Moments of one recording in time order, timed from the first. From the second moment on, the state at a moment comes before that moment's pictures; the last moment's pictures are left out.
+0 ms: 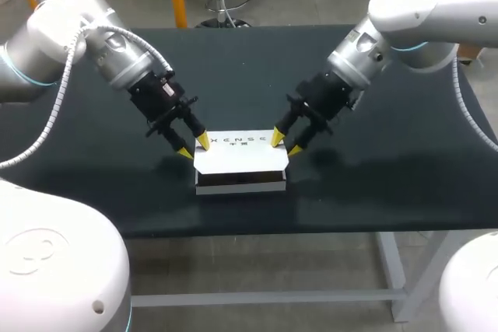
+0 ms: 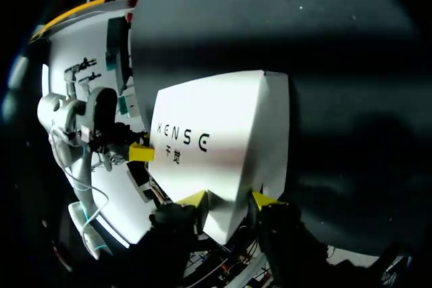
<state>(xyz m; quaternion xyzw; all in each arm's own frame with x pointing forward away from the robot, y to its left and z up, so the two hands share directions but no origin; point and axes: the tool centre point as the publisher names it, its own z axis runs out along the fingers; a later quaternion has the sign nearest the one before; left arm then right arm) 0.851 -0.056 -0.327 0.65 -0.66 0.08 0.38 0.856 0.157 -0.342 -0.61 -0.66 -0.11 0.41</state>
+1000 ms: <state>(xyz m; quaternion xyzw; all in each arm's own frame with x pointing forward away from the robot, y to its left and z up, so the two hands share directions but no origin) 0.849 -0.049 -0.320 0.64 -0.64 0.03 0.42 0.855 0.165 -0.335 -0.60 -0.66 -0.08 0.45</state>
